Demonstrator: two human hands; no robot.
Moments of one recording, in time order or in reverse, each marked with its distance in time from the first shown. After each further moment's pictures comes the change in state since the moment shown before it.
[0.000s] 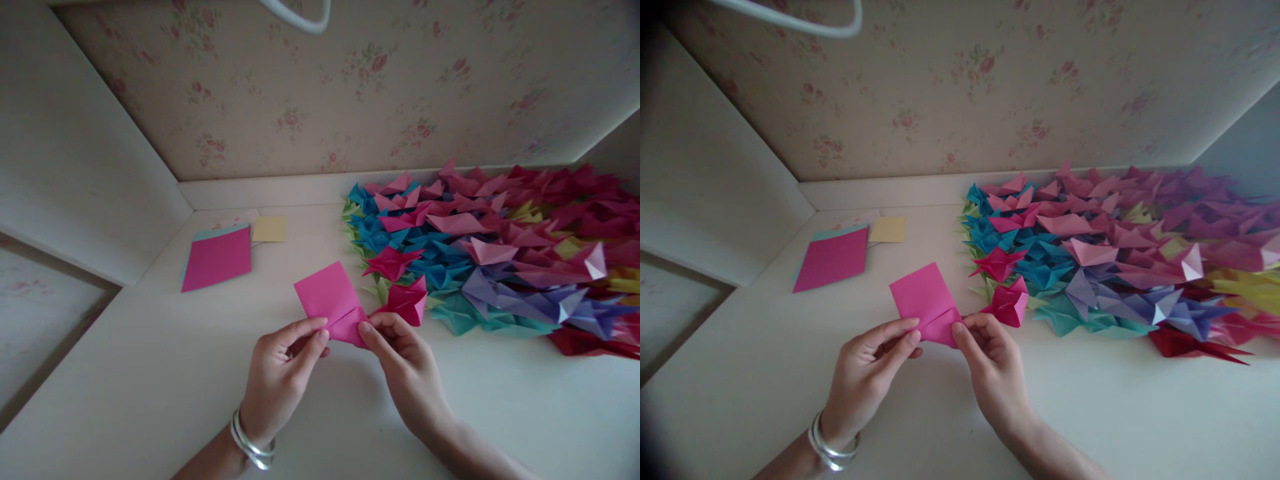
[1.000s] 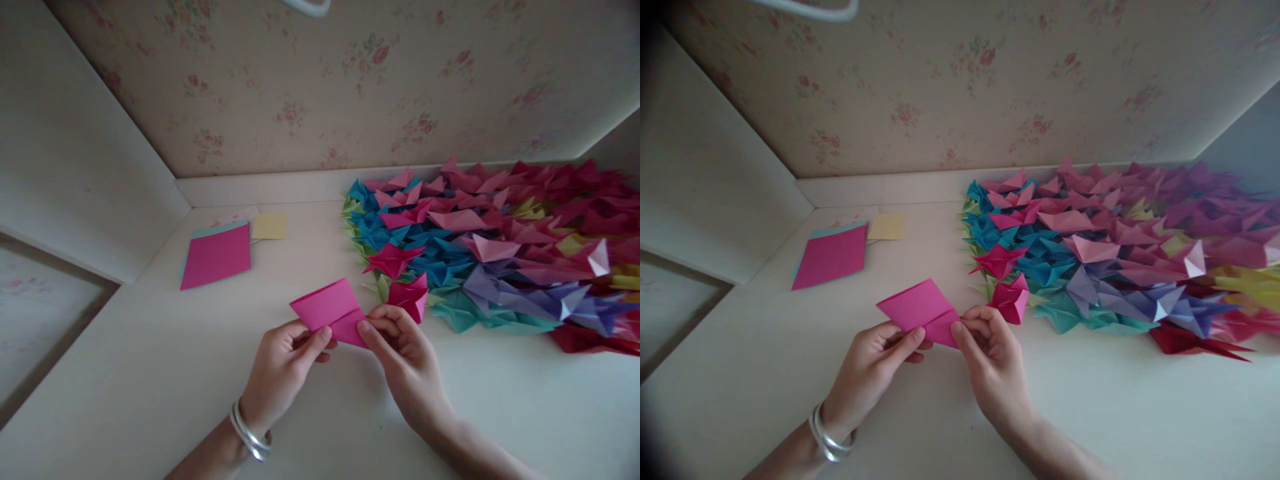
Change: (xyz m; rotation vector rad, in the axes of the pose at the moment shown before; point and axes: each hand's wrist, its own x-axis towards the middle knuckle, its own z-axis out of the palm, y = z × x) left_hand 0.009 0.000 0.000 -0.089 -0.179 -0.214; right_hand 0.001 0.002 0.000 0.073 -0.014 -0.006
